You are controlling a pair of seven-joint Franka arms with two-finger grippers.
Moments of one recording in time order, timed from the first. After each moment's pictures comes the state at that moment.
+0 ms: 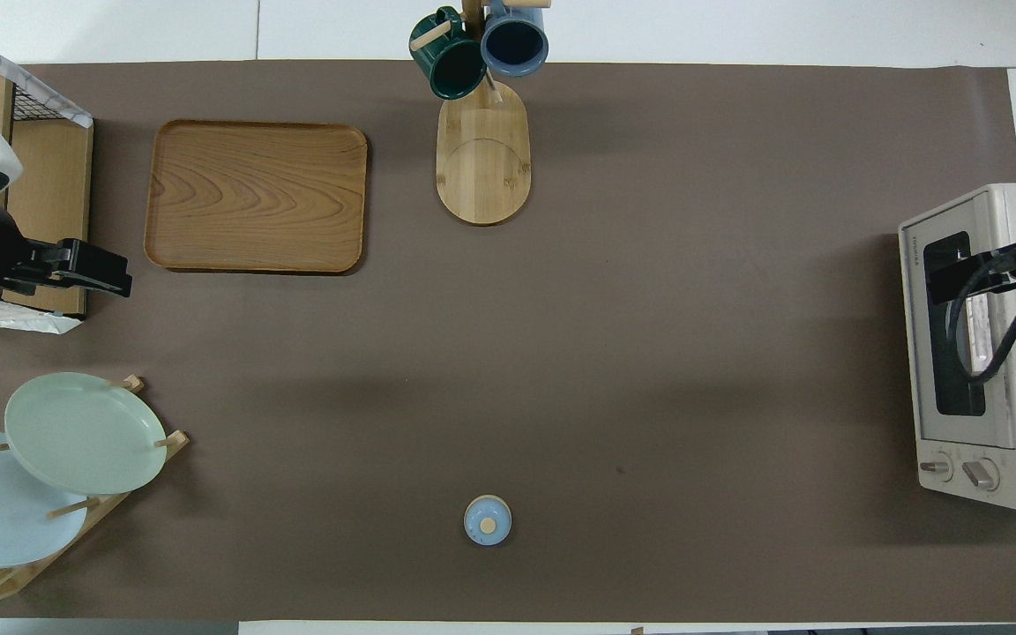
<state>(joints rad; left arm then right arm) -0.04 0.00 -0.06 -1.66 -0.02 1.60 0.01 -0.04 0.00 0.02 -1.65 -0.08 1.57 -0.22</state>
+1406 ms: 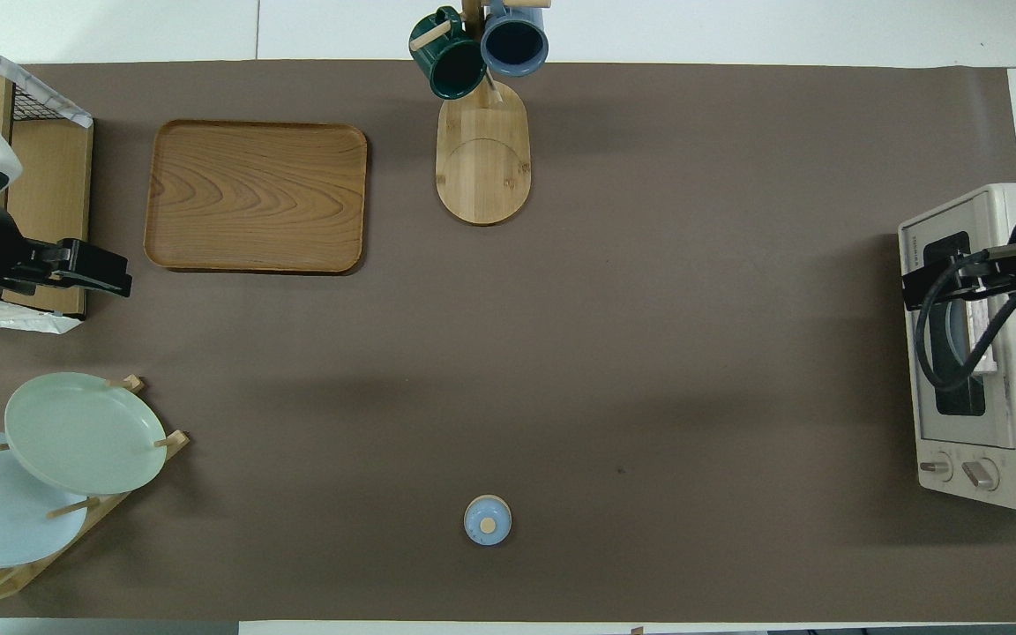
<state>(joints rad) -0.04 0.00 -0.06 -1.66 -0.02 1.60 0.01 0.01 -0.02 0.00 -1.65 -0.06 1.54 -0.09</state>
